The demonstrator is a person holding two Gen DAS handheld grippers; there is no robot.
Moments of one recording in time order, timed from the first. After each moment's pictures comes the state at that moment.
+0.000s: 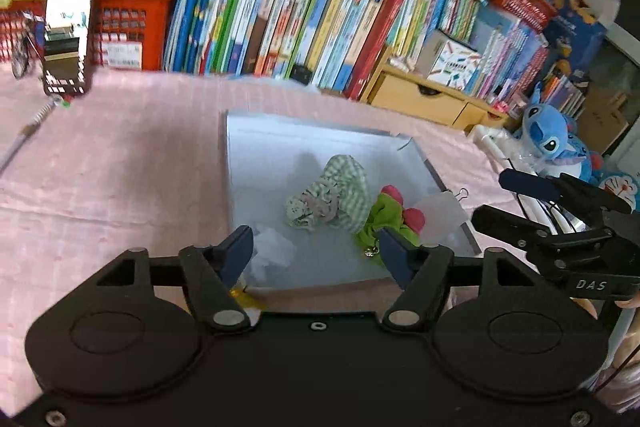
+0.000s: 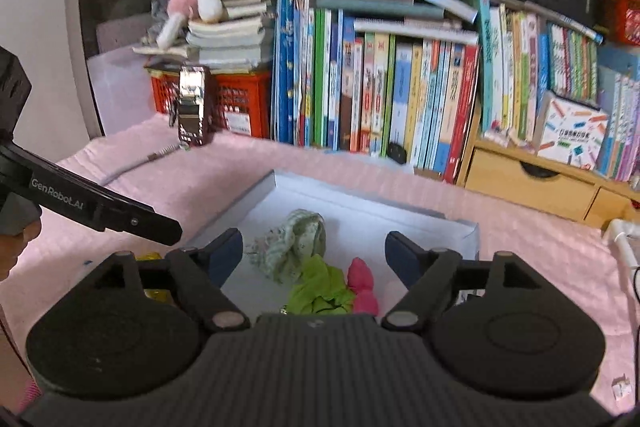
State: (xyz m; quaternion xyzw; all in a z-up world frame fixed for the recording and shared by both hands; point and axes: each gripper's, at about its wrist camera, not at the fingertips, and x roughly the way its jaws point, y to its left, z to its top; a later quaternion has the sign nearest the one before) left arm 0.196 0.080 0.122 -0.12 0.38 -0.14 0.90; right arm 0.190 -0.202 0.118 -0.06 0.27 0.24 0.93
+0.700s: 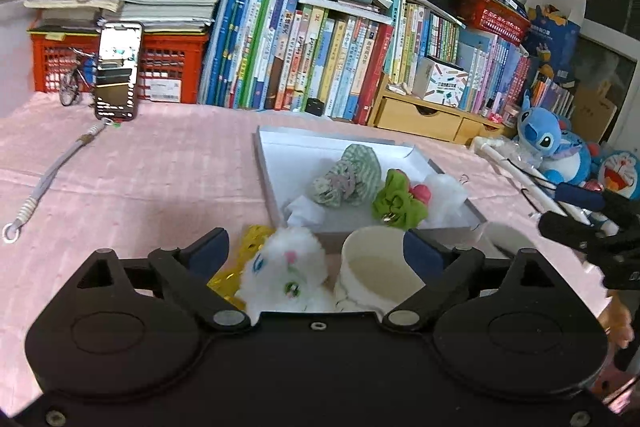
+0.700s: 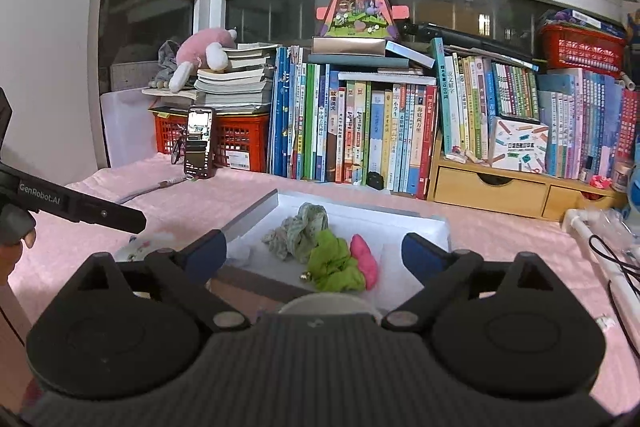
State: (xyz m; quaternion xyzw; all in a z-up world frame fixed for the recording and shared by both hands) left arm 0.076 0.104 0.099 -0.08 0.29 -0.12 0.95; right arm 0.068 -0.218 0.099 -0.04 0.18 0.20 0.96
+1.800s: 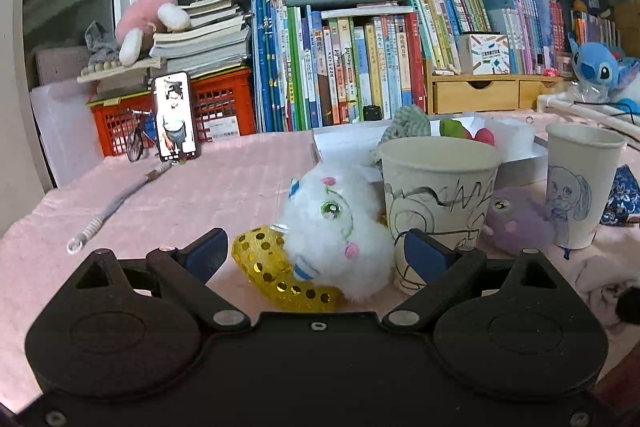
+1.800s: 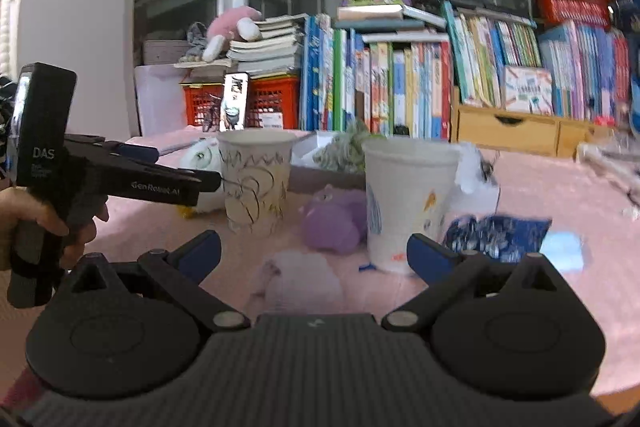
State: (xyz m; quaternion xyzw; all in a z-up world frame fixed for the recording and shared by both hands) left arm 0.031 0.052 0.020 0.06 0.20 -0.01 0.98; right arm -0.017 -0.203 0.004 -0.01 0.18 0.20 0.96
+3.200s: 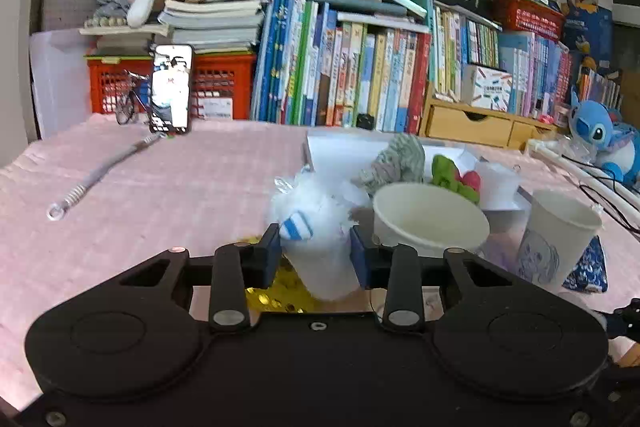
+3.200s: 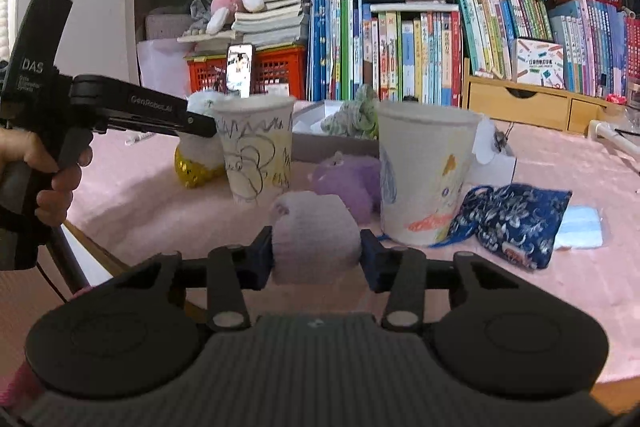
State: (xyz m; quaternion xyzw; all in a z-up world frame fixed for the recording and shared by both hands) left arm 0.039 0.073 0.054 -0.04 0.23 -0.02 0.97; right arm -0.007 -0.199 0.000 -0.01 0.21 0.22 0.95
